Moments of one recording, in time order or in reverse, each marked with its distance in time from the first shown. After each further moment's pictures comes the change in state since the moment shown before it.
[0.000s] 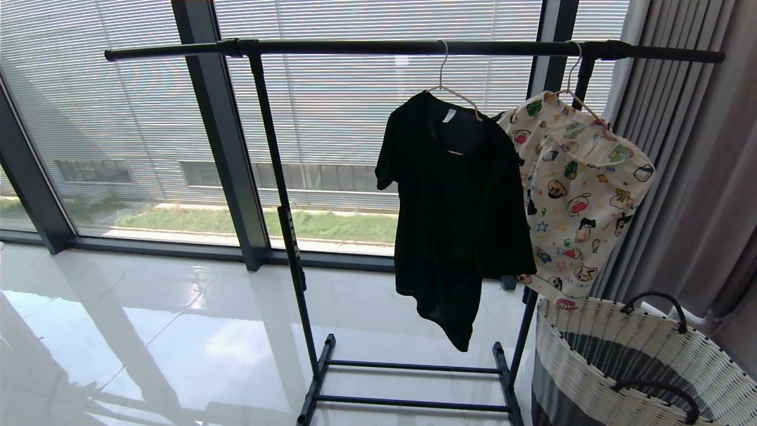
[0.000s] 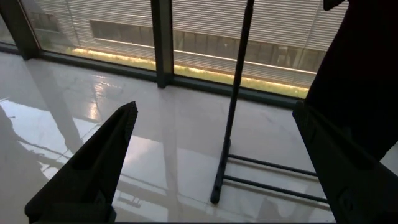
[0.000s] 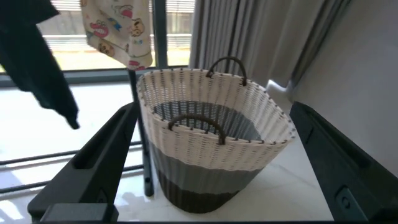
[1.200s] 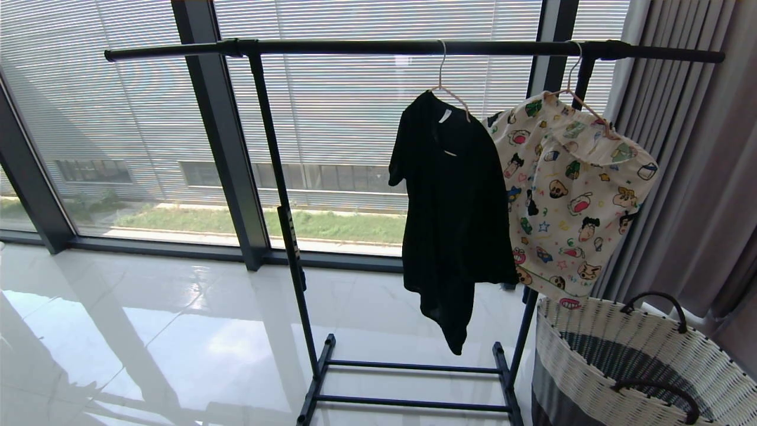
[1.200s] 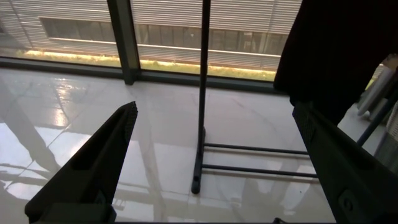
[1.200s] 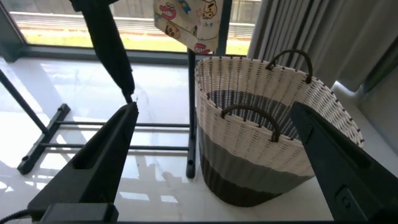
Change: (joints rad) left arm 0.002 -0.003 0.000 0.039 -0.107 -0.051; right arm 0.006 0.009 0.000 0.051 0.066 0.001
